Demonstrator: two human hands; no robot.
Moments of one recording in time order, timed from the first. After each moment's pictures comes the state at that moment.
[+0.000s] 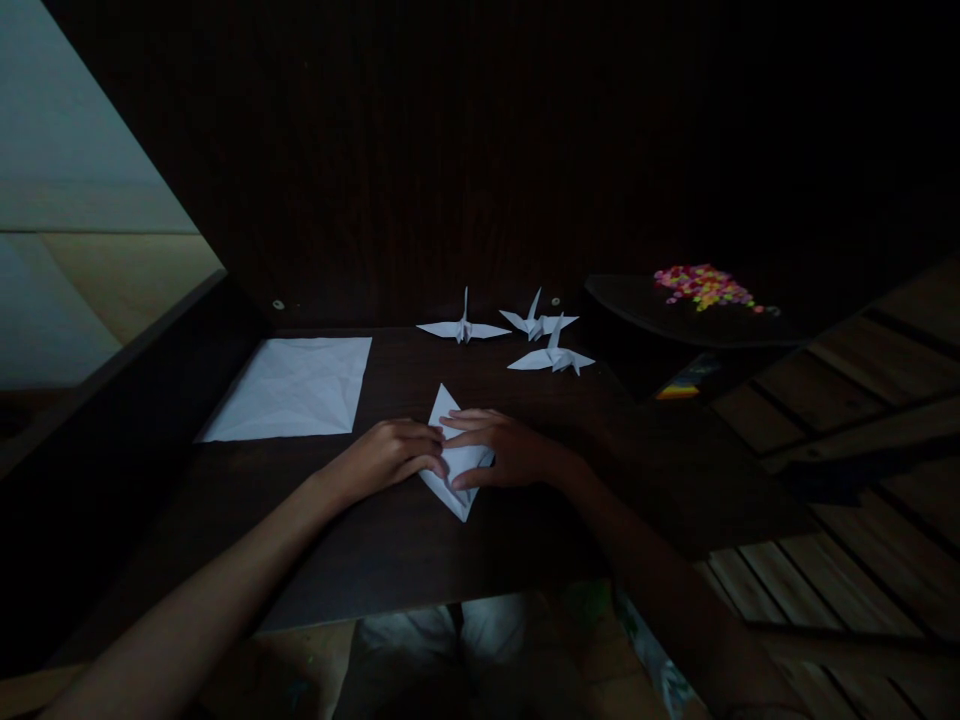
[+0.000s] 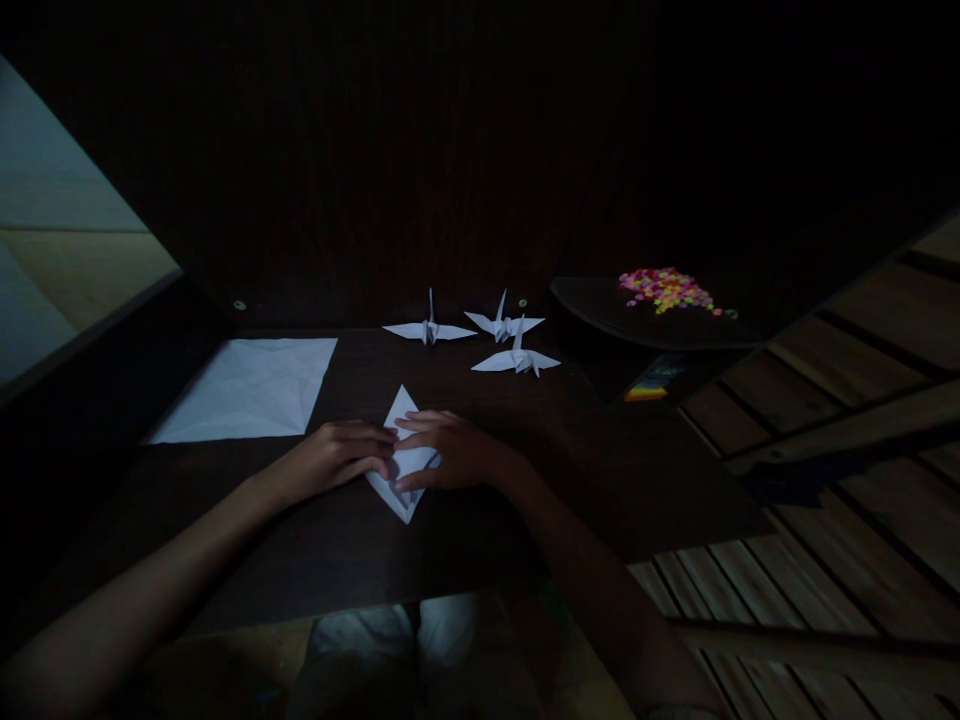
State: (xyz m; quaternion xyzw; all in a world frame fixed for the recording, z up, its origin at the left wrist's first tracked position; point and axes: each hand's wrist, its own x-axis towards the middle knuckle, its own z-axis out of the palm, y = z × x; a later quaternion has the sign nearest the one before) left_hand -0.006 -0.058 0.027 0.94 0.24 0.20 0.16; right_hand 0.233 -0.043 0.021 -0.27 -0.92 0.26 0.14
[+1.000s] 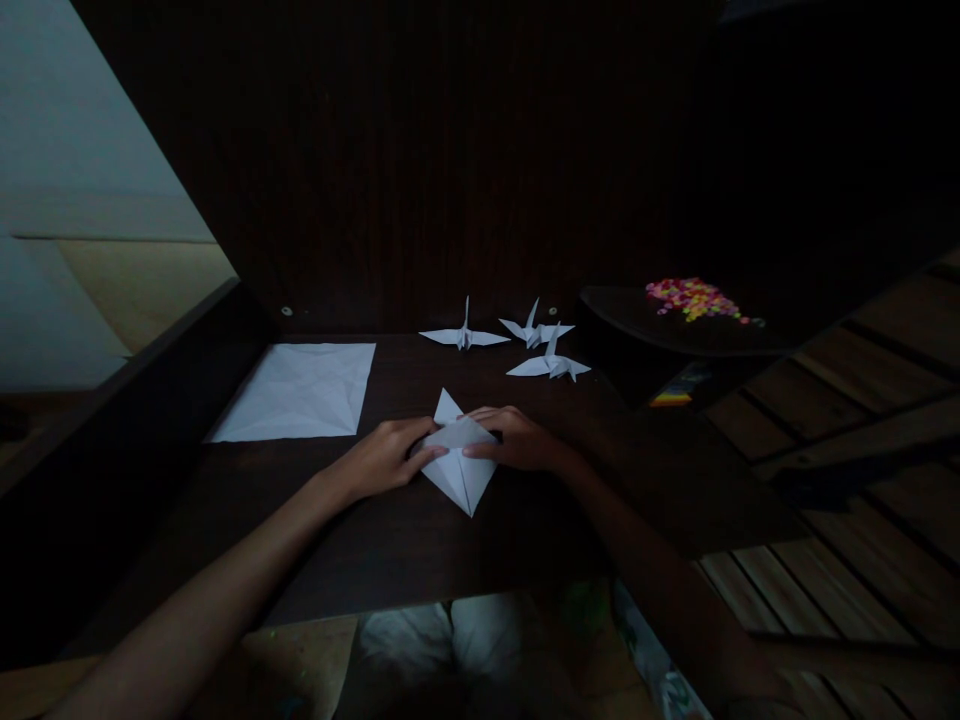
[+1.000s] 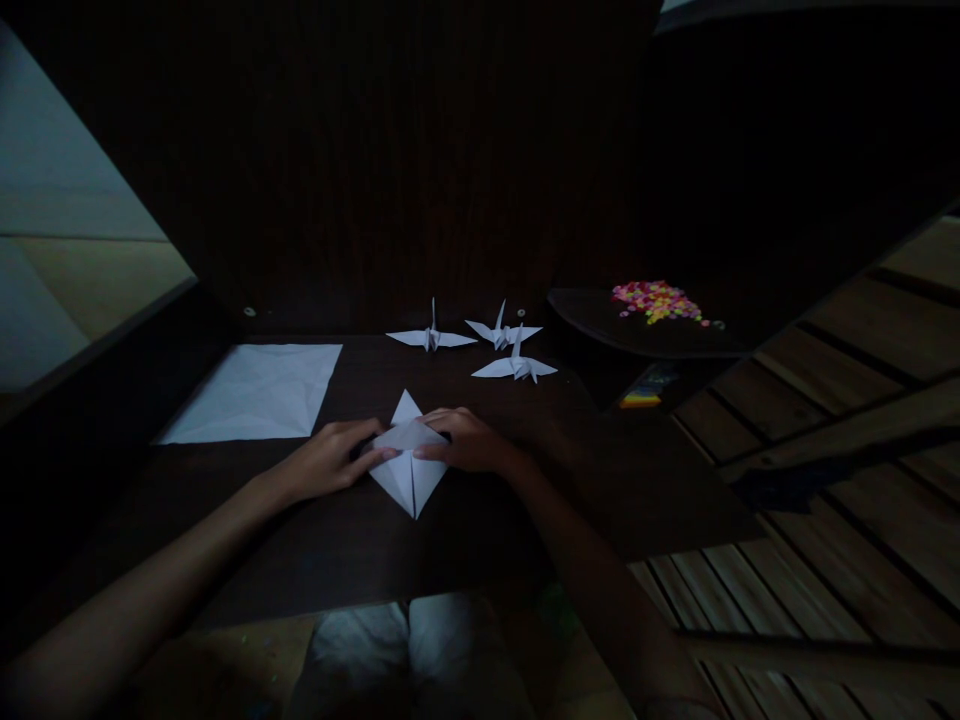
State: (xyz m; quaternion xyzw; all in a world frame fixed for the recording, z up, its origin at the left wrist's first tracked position) left_hand -0.002 -0.065 0.033 0.89 0.35 0.23 0.20; right_hand 0.240 -0.029 0.023 -0.27 -0.88 0.32 0.21
